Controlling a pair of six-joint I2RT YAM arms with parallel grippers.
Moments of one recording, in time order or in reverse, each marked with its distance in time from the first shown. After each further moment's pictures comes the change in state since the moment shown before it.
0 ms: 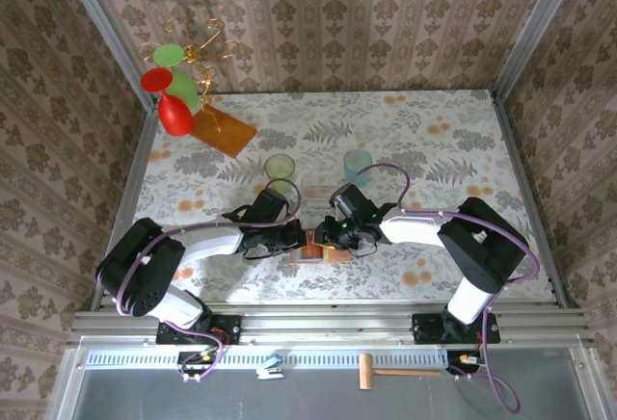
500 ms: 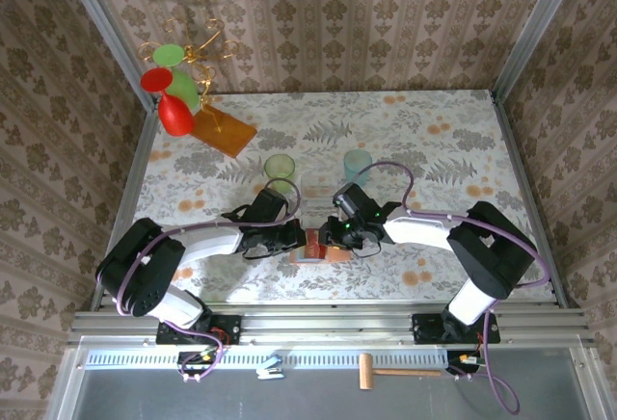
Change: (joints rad) left arm 0.006 0.000 -0.001 0.001 0.000 0.000; right arm -0.002 -0.057 0.003 -0.090 0.035 -0.028
